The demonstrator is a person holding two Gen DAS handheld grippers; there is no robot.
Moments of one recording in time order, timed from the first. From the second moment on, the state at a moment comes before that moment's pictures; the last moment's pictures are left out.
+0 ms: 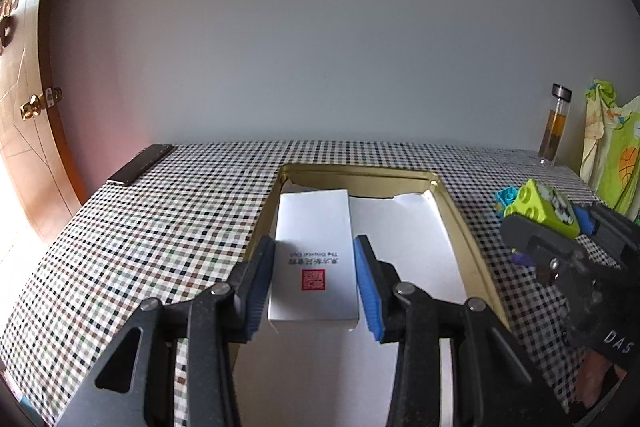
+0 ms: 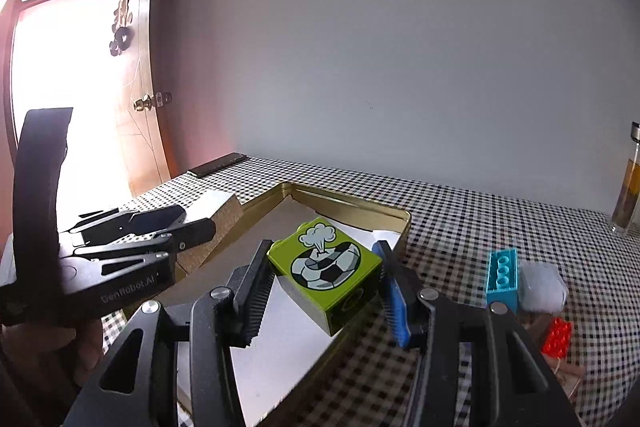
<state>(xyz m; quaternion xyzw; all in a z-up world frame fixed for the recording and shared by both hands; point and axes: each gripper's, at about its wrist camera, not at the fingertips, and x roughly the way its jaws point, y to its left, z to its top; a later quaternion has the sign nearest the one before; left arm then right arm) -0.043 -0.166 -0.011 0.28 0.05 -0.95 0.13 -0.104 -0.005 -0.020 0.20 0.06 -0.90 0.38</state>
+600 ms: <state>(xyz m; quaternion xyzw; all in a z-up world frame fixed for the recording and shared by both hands) -0.090 -0.181 -0.012 0.34 0.03 -0.93 0.12 -0.155 -0.041 -0.031 0.26 0.08 -0.89 0.37</state>
